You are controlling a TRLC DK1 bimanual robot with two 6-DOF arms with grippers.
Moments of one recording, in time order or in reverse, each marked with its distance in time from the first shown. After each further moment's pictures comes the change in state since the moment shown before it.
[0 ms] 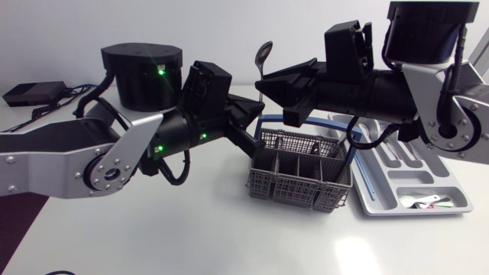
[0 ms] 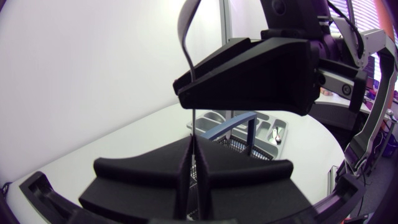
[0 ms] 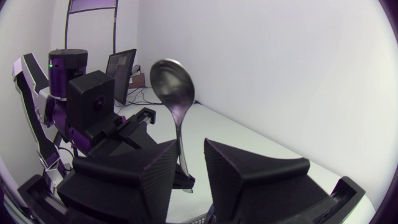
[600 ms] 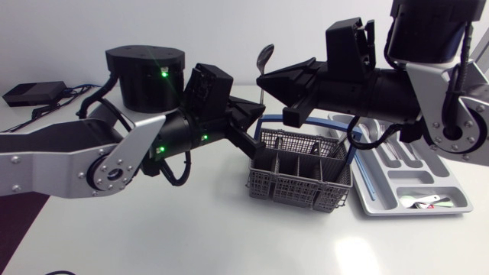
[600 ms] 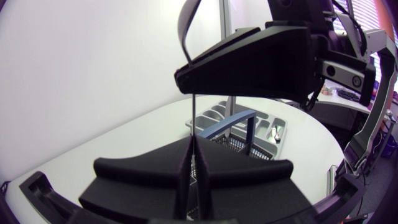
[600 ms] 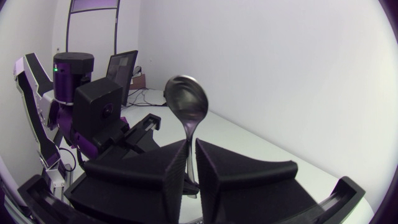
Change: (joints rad) left arm 0.000 0.009 0.000 0.000 0.007 -0.005; right arm 0.011 -0.016 -0.002 -0.001 0.011 -0.005
